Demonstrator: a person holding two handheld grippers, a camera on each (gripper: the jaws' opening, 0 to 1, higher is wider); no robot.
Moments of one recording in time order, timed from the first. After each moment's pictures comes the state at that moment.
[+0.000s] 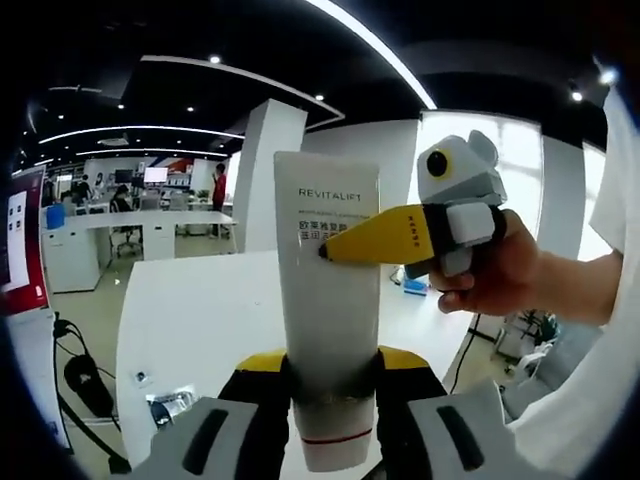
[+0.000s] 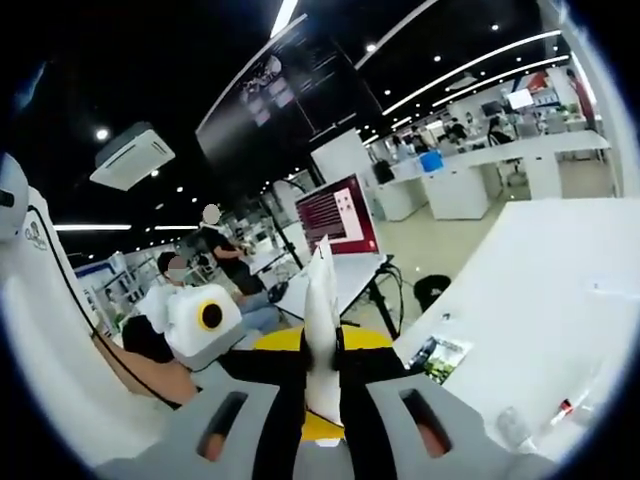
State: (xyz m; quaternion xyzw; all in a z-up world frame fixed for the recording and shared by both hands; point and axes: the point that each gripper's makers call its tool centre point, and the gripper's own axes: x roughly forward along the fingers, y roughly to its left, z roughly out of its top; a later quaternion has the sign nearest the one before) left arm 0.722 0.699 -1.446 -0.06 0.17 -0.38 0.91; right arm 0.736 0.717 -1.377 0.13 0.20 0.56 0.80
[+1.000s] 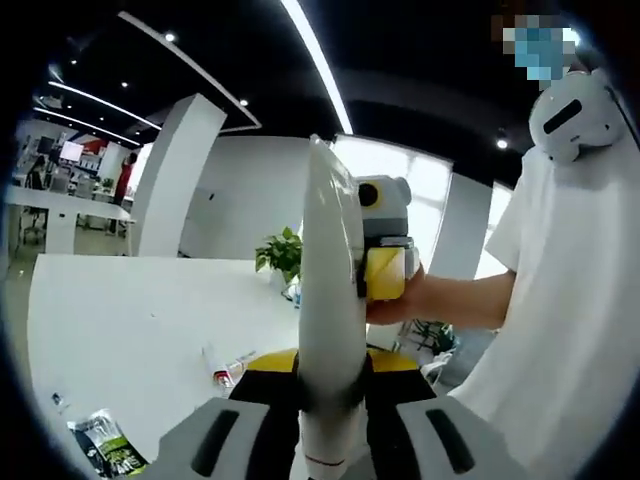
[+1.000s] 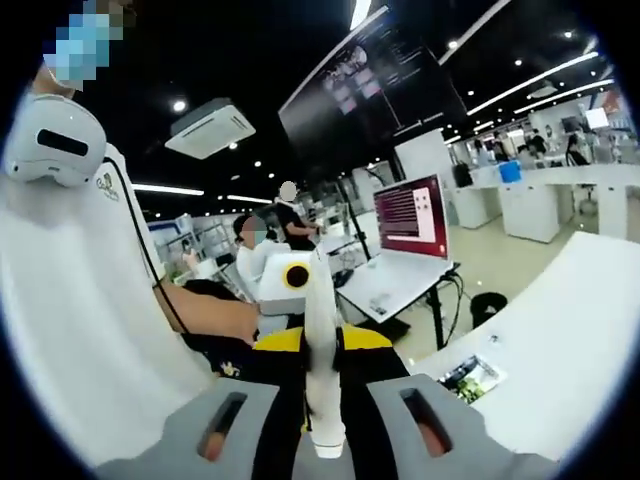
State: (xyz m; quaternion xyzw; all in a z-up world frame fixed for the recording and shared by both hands) left arm 0.697 0.673 -1.419 -0.13 0.15 -0.58 0.79; right arm 0.702 0.716 -1.364 0.07 0.16 0.70 0.70
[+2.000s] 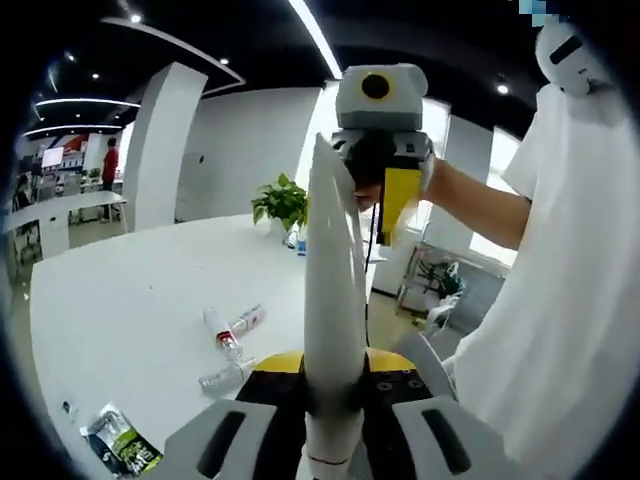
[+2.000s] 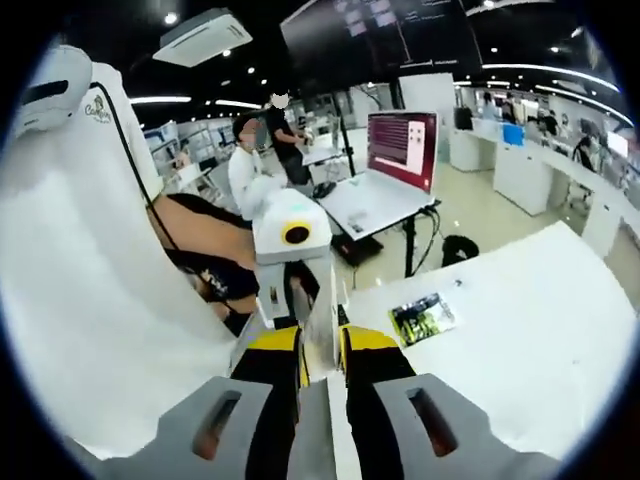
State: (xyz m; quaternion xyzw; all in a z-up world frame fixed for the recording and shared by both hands) left arm 0.689 0.647 -1.478 -0.01 0.22 -0.60 0.77; right arm 0.697 0.670 -1.411 -0.16 0.29 0.67 0.67
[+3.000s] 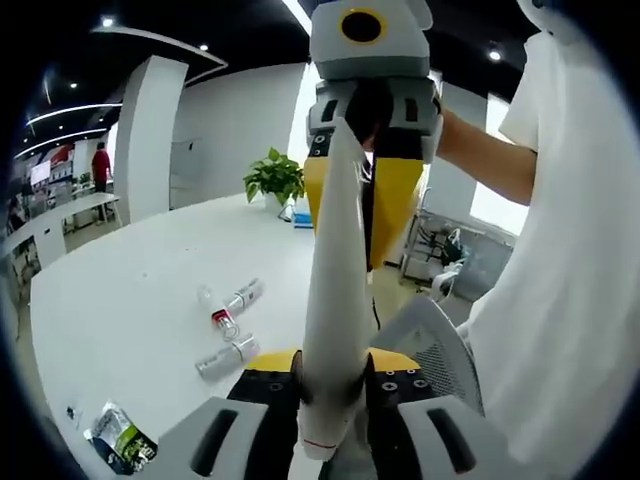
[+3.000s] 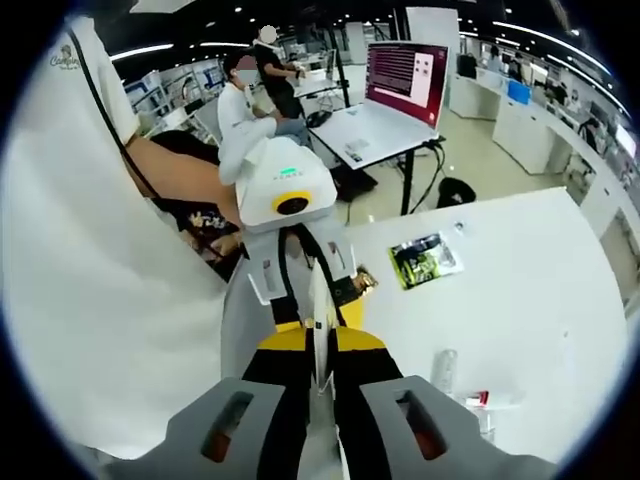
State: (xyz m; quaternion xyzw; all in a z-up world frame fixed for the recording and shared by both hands) left arm 0.687 0.643 -1.520 0.04 0.25 -0.59 0.76; right arm 0.689 0.659 -1.450 -0.23 0.36 0.63 0.64
